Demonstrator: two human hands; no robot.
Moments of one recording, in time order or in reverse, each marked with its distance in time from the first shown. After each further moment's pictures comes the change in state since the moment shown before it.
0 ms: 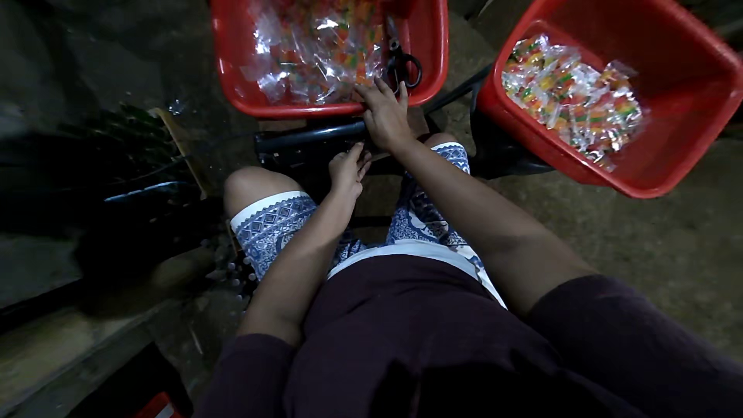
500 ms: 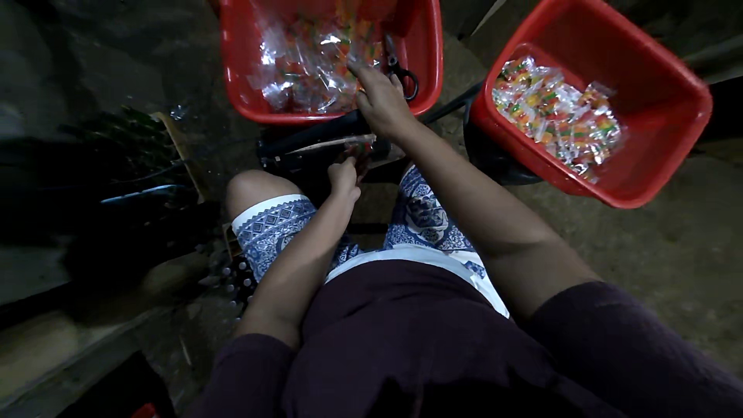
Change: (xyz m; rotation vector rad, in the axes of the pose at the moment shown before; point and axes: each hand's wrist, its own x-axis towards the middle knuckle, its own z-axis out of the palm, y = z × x) left_hand 0.002 -0.001 0.000 -0.036 -0.008 0.070; right_hand 0.014 -0.050 -0.062 0.096 -0.112 -0.022
